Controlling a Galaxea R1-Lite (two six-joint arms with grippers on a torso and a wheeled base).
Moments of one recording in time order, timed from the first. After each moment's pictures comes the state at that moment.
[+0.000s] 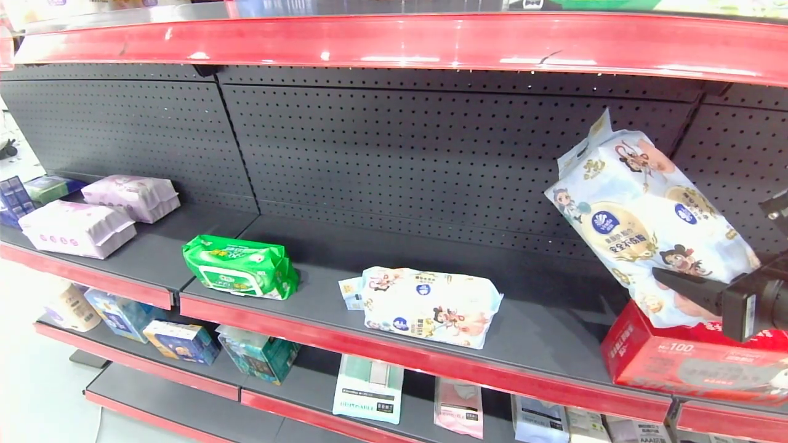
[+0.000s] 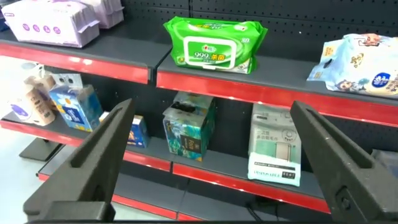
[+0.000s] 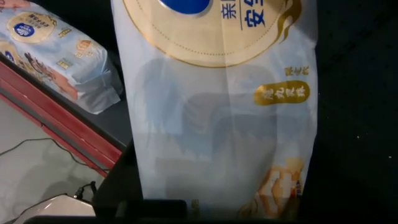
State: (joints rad) left arm 0.00 0.00 0.00 0.00 0.04 0.00; right arm 0.07 1.16 -0.56 -0.27 0.15 -0.31
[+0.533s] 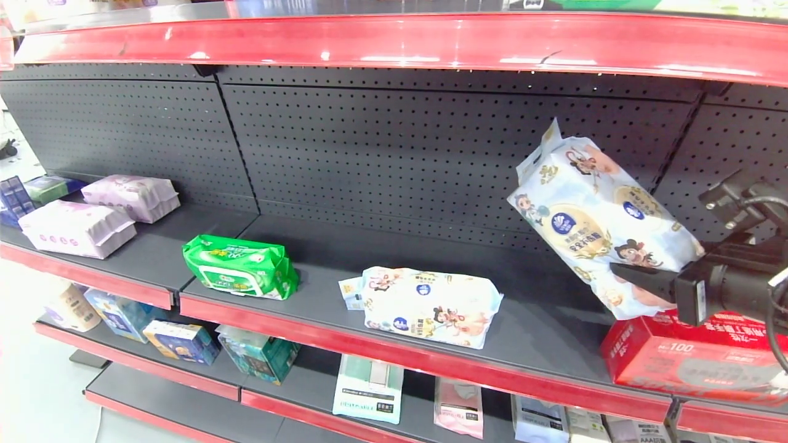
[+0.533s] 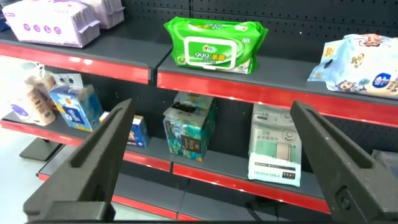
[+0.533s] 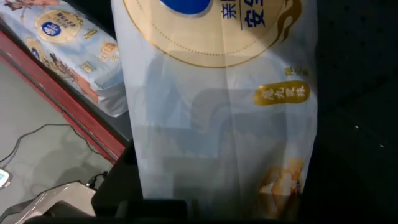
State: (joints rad) left arm 0.00 0.00 0.00 0.00 0.04 0.00; right arm 0.14 1.31 -0.64 -0.28 0.20 -0.33
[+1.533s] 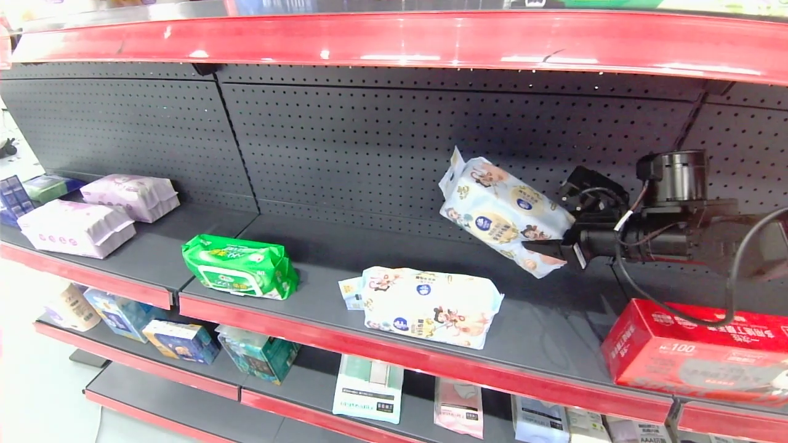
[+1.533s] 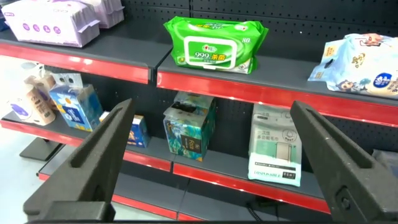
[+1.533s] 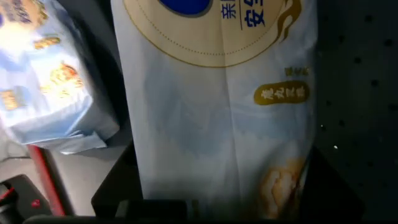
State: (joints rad) left arm 0.00 0.00 0.00 0.00 0.04 0.00; right arm 0.12 1.86 -1.03 -0.32 0.44 -0.63
